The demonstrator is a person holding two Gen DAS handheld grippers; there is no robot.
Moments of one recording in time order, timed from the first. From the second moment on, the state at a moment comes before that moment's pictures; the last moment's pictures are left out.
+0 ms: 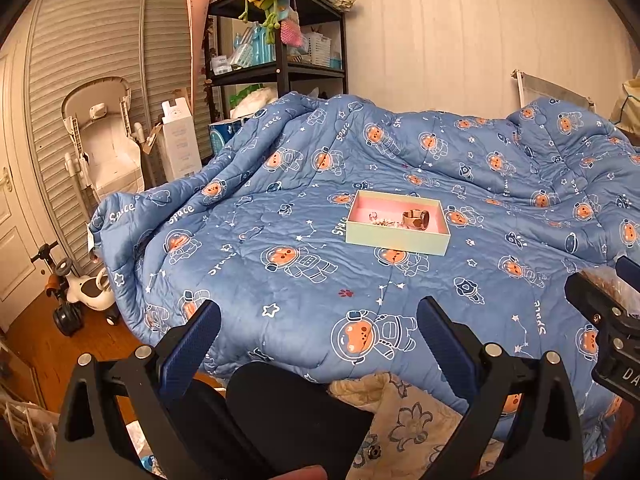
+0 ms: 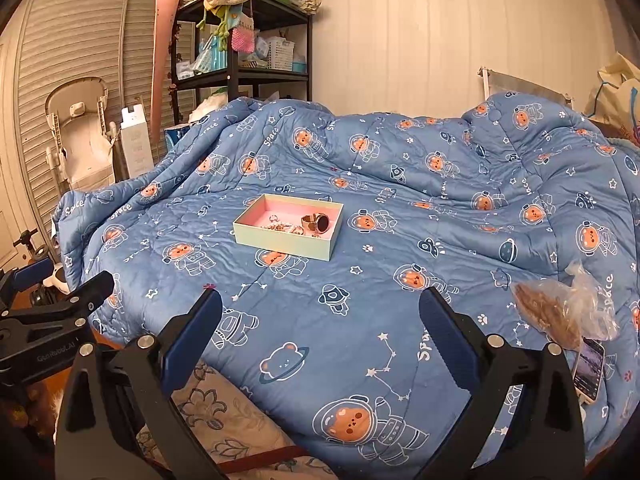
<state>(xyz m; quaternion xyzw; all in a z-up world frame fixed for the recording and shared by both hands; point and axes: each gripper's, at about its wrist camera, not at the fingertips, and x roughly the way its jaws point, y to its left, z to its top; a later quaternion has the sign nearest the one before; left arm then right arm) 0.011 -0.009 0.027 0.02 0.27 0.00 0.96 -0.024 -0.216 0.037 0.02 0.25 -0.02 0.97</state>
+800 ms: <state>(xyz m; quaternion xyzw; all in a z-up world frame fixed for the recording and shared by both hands) 0.009 -0.010 0.029 0.02 0.27 0.00 0.96 -0.024 -0.216 0.036 0.02 0.26 -0.02 0.97</state>
